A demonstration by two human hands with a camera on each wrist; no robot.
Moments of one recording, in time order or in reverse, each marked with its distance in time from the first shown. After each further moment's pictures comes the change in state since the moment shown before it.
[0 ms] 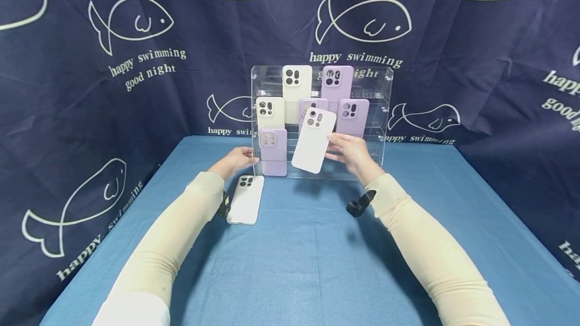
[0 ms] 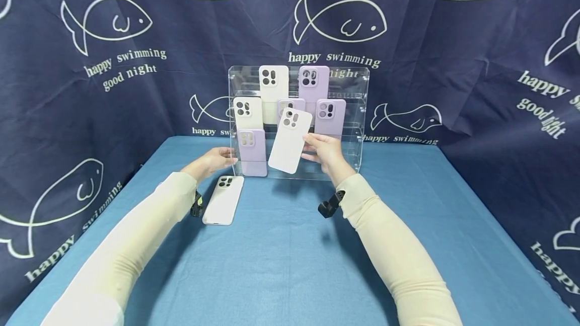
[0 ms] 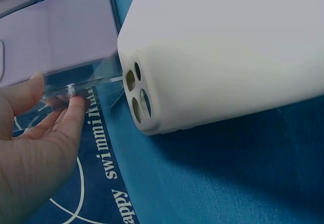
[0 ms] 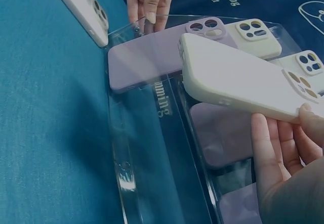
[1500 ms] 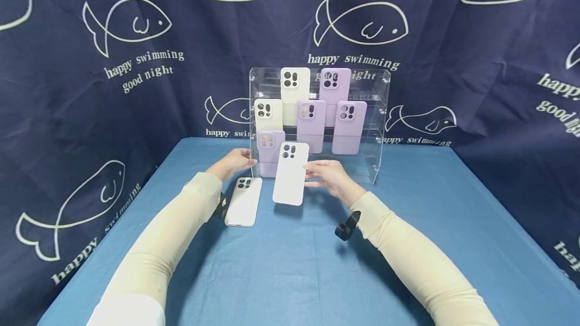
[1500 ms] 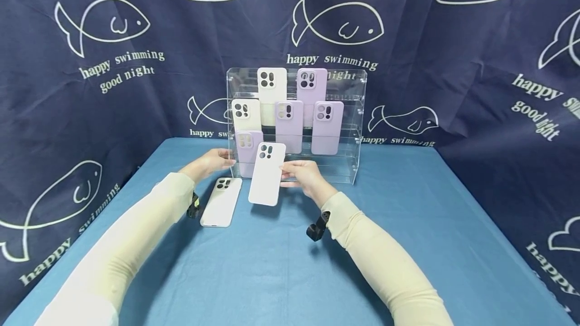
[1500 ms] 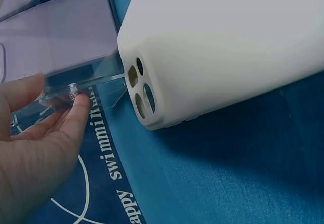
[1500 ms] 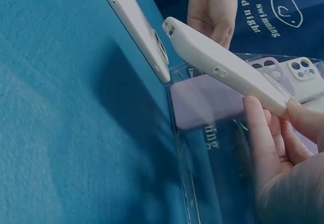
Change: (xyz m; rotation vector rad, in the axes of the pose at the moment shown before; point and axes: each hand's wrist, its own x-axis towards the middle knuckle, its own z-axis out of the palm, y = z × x) left_hand 0.003 0.000 0.000 0.010 -0.014 0.012; right_hand -0.019 0.050 0.030 -0.143 -0.130 0.126
